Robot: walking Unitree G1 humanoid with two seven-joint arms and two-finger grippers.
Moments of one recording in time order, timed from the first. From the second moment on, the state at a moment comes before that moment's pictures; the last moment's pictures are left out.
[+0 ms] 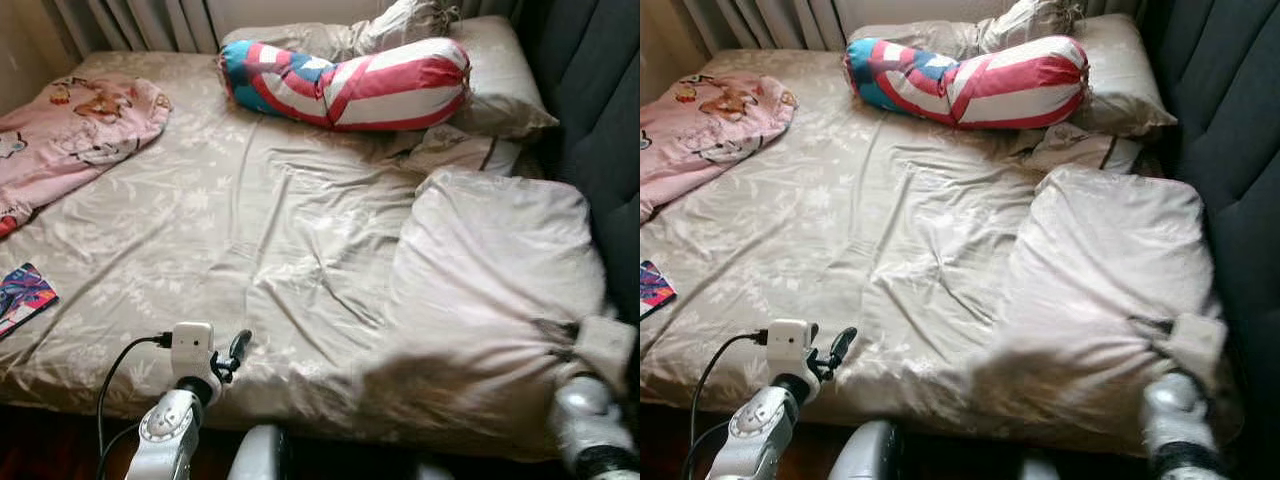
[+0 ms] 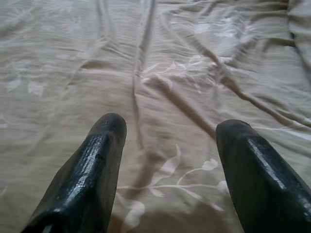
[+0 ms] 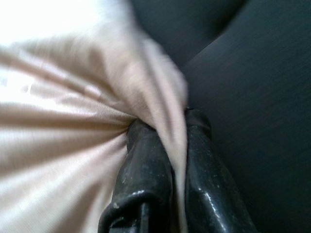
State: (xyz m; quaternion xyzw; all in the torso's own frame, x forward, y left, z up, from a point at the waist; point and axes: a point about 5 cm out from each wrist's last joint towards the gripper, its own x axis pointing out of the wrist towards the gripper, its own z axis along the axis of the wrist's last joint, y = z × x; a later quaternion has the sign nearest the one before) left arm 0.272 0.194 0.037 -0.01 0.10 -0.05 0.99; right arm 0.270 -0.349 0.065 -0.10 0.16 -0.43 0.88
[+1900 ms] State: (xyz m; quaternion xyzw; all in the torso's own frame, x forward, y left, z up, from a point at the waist) left arm 0.273 0.195 -0.014 -0.11 0.24 0.01 0.96; right arm 0.268 -0.217 -0.016 0.04 0.25 -0.07 0.96
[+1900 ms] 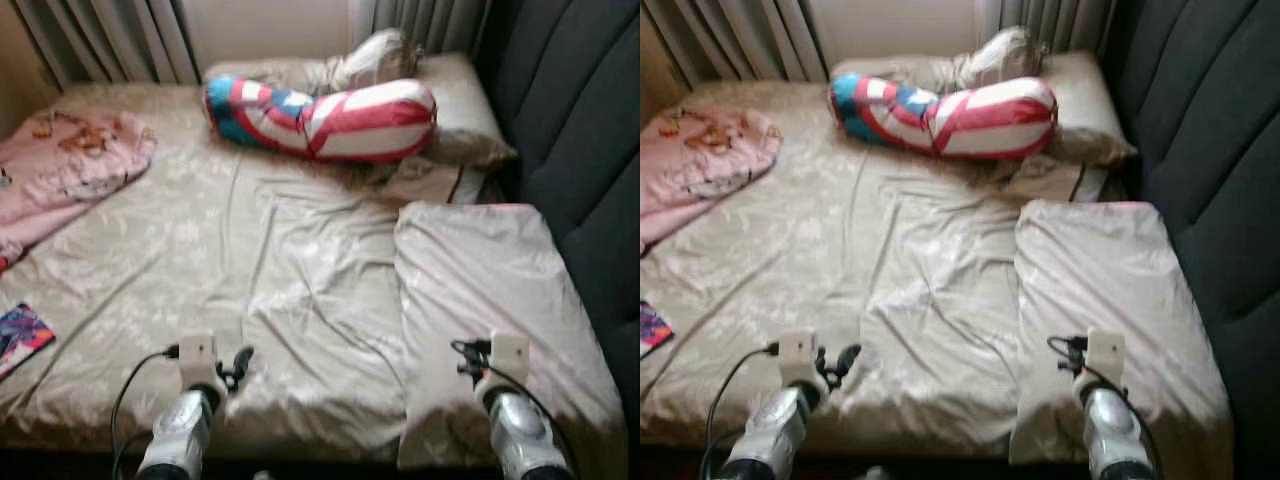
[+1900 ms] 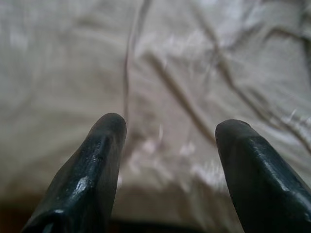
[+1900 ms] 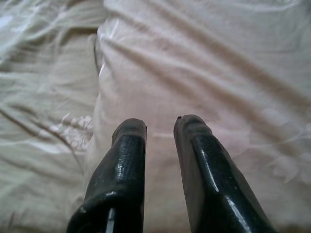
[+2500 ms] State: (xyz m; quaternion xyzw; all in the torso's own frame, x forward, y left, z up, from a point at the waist) left arm 0.229 0.190 -0.057 -0.04 0.38 0.01 0.92; right arm 0.207 -0.201 -0.066 0.07 0.36 -0.09 0.92
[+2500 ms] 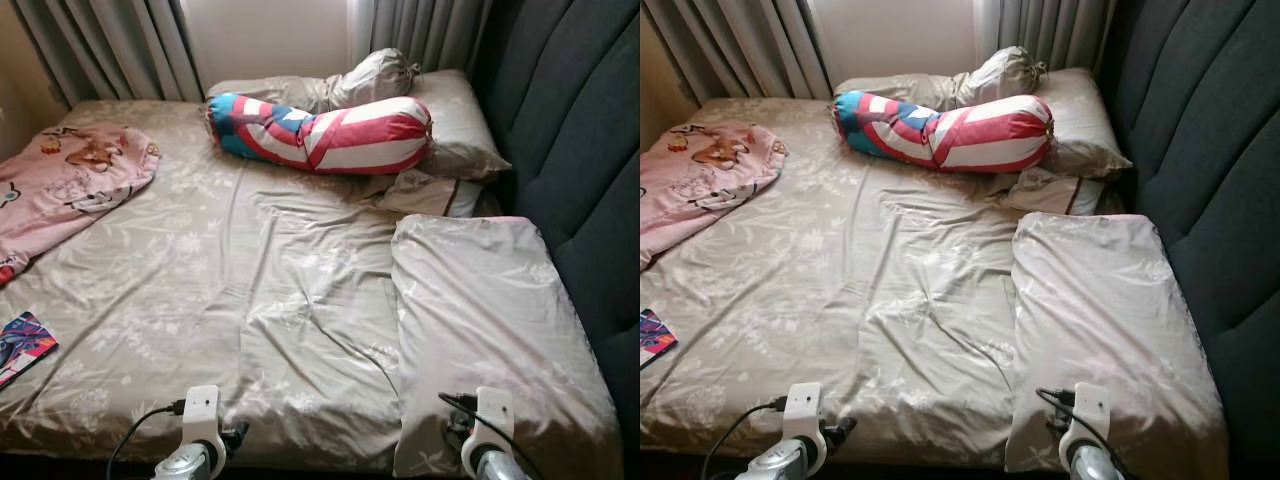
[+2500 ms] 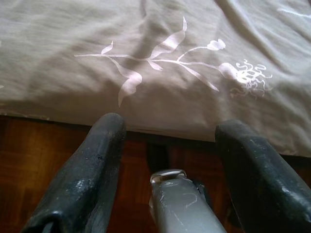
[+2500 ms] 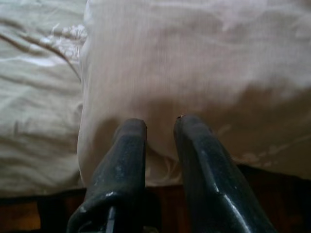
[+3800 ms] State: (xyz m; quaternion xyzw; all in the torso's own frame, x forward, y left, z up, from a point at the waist) left arm 0.212 0.187 -0.068 -0.03 0.41 0.02 0.91; right arm 0.188 -0.203 -0.077 0.04 0.40 -0.08 0.91
